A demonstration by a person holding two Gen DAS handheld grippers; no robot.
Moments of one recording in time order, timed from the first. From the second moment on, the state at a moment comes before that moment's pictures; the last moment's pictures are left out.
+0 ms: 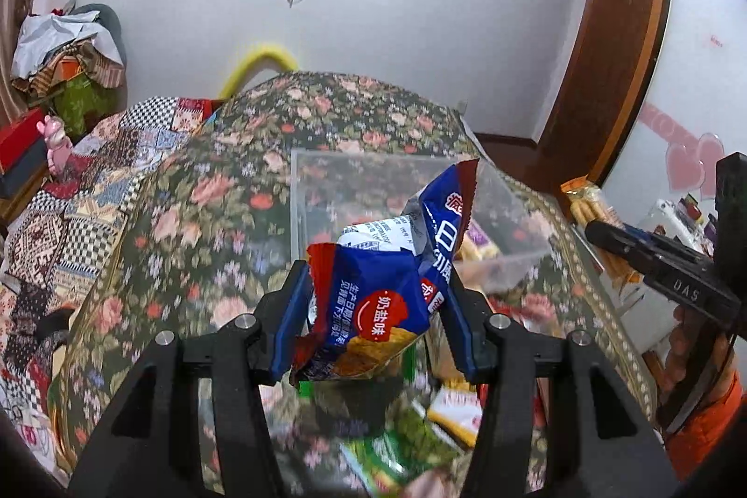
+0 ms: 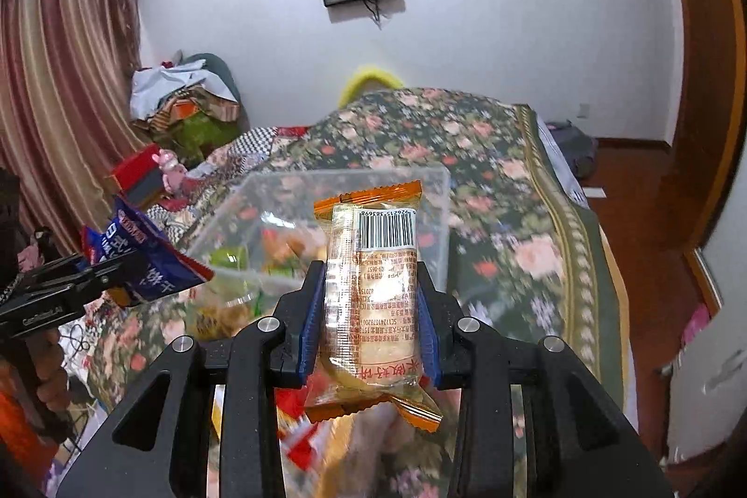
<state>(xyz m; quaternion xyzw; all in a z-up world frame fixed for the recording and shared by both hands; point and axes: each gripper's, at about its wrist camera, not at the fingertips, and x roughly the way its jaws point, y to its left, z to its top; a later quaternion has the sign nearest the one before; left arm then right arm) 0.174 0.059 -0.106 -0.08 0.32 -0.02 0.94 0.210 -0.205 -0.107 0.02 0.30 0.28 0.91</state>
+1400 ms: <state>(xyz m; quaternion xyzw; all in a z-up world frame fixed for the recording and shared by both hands) 0.298 0.022 -0.122 -0.04 0.38 -0.03 0.93 0.290 -0.145 -0.147 -0.03 0.38 0.27 0.88</state>
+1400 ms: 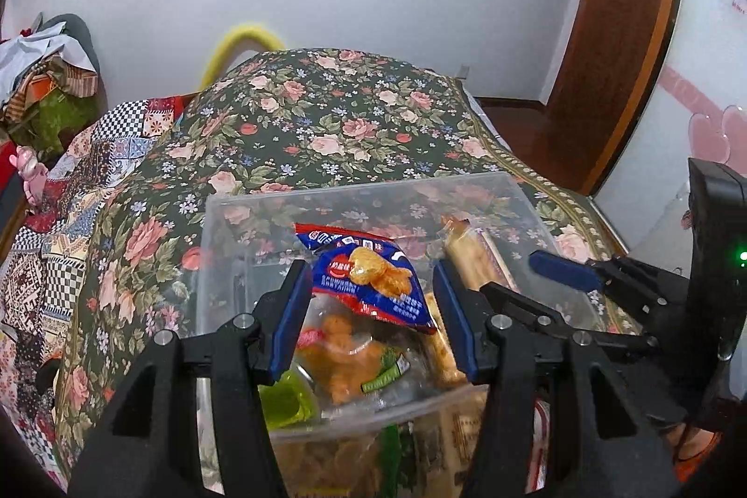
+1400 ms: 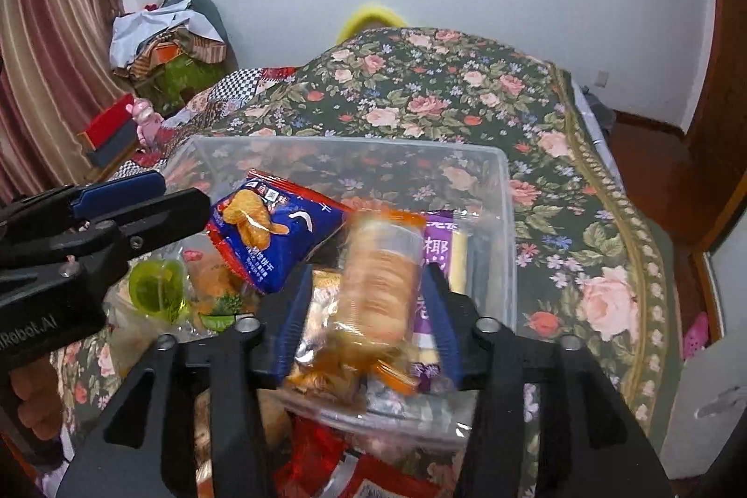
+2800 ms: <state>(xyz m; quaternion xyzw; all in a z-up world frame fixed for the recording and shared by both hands) 0.131 0.017 -0.213 -0.04 0.50 -0.07 0.87 0.149 -0.207 -0.192 -0.01 0.45 0.26 0.85</state>
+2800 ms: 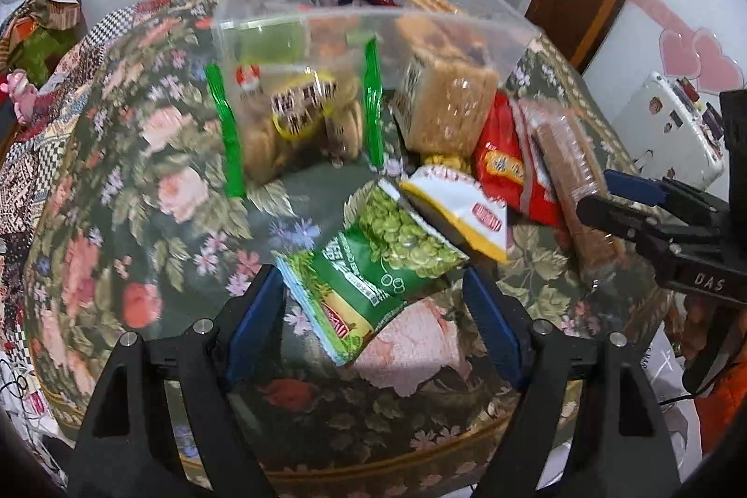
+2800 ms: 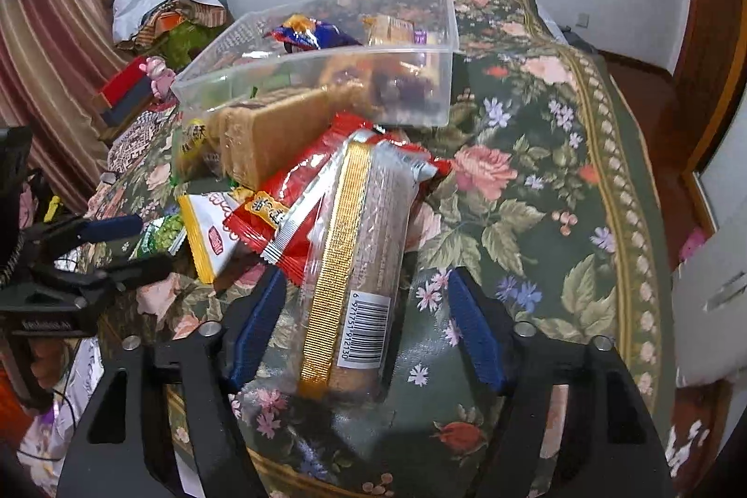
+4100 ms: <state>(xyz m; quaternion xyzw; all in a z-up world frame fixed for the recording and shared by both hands) 0.136 0.045 -0.135 -0.07 0.38 -0.05 0.92 0.160 -0.206 -0.137 0.02 0.37 0.28 0.88</state>
